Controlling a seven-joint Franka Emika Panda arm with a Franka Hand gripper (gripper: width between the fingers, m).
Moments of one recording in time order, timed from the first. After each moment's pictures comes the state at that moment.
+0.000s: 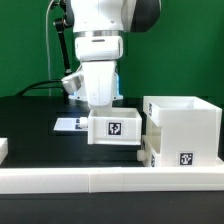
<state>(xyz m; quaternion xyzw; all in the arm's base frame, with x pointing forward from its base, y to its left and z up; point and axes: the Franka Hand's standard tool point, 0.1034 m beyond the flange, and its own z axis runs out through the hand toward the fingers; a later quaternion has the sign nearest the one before) 0.524 -0.025 0.059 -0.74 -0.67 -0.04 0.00</state>
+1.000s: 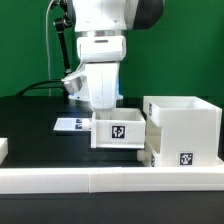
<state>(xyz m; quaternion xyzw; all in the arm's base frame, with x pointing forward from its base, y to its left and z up) 0.534 -0.022 0.061 -0.73 -0.68 -0.03 0.02</state>
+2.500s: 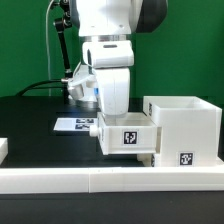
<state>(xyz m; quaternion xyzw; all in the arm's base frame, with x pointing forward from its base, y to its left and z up) 0.543 -0.015 0.054 -0.69 -0.72 -0.03 0.02</state>
